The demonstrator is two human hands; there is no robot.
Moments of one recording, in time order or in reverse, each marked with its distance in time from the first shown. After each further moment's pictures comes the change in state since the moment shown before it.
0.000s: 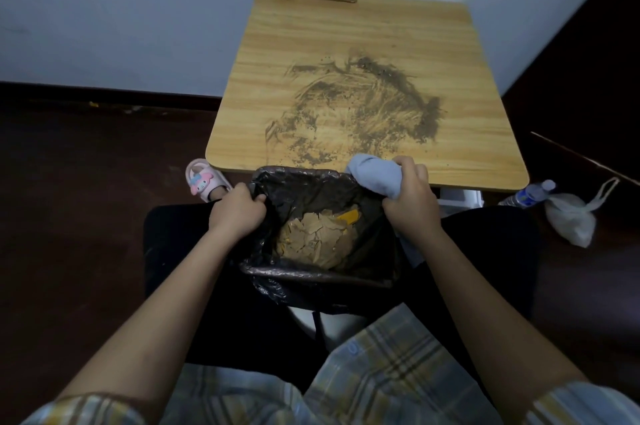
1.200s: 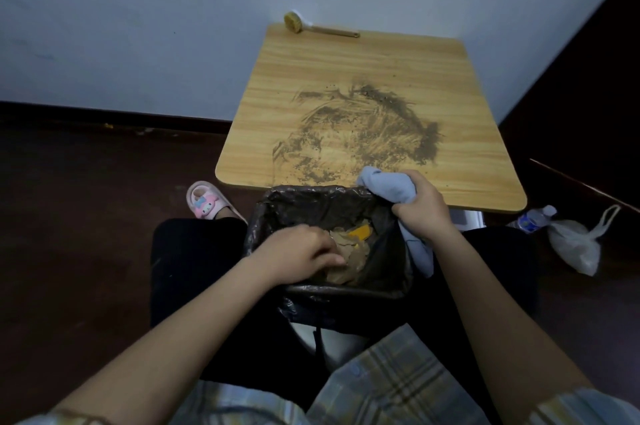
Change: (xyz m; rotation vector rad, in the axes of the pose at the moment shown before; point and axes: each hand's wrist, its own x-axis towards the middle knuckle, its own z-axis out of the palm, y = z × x) left_hand -0.059 0.043 0.008 0.260 -0.257 0.861; right_hand 0.016 0.008 -0.021 0.240 -0.096 0.095
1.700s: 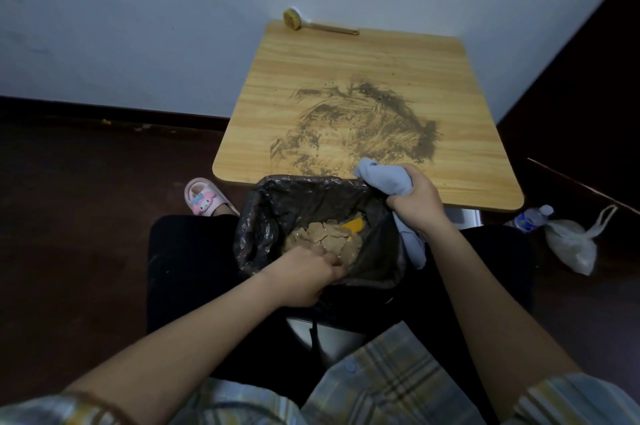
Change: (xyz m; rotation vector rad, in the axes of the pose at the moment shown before) left_hand -0.001 0.017 0.032 0.456 -0.137 0.176; right_hand 0.010 -0.002 0.000 0.092 0.007 -0.001
